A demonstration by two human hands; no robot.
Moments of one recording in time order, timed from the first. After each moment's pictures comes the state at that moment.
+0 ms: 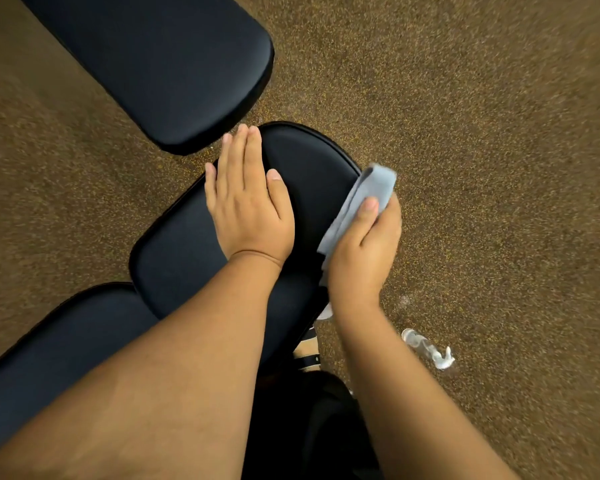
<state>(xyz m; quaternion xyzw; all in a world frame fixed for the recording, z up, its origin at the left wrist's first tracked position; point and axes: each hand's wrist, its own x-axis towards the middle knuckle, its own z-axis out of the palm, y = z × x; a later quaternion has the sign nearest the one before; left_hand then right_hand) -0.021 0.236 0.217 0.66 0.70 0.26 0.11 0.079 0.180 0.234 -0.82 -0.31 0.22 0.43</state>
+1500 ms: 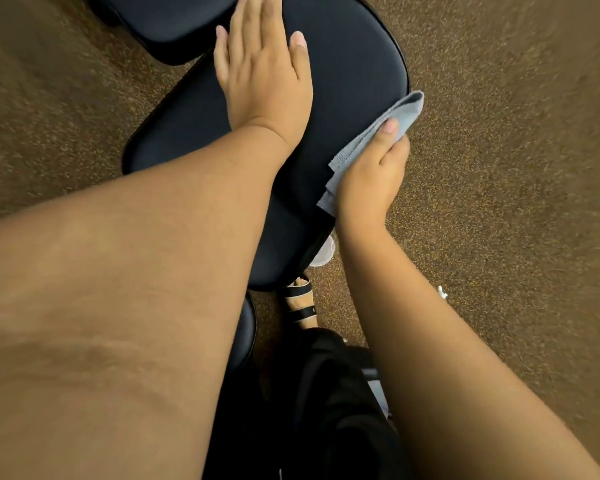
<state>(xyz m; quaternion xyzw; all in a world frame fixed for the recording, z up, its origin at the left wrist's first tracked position) -0.037 0.240 0.215 0.70 0.67 0.20 0.14 0.046 0.140 0.212 -0.83 -0.21 0.22 0.47</state>
